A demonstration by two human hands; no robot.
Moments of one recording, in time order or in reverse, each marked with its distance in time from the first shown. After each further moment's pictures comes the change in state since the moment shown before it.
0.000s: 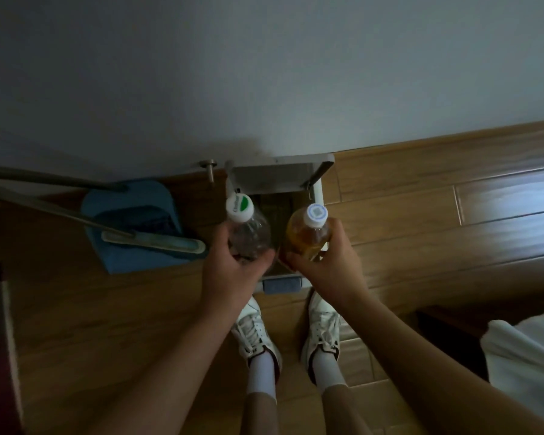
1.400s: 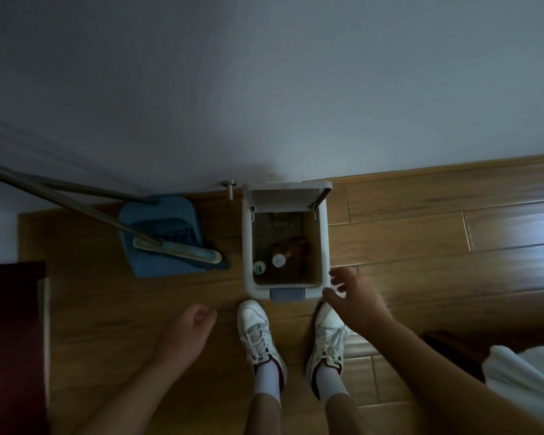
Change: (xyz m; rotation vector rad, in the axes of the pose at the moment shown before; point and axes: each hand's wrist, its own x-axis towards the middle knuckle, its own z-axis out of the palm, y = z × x) left_hand -0.046 -0.071 -0.080 0.452 -0.092 -0.393; right_hand -0.014 0.033 -0.039 -0.350 -0.268 0.043
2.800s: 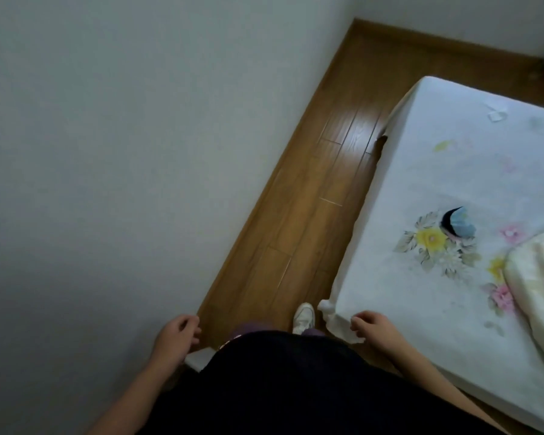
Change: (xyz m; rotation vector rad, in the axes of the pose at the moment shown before) left_hand -0.307 0.453 0.054 0.479 -0.168 0.600; right_hand -0.399 0.191 -0.282 1.035 0.467 0.684
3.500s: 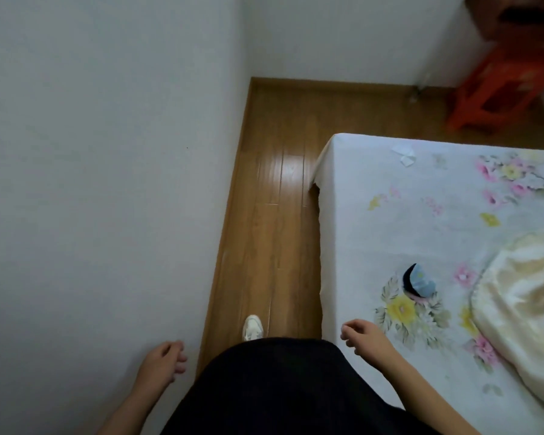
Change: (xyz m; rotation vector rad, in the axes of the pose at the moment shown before) left_hand 0.217 0.342 0.020 0.112 -0.177 0.119; right_hand 0.152 -0.173 -0.161 0.320 0.216 0.082
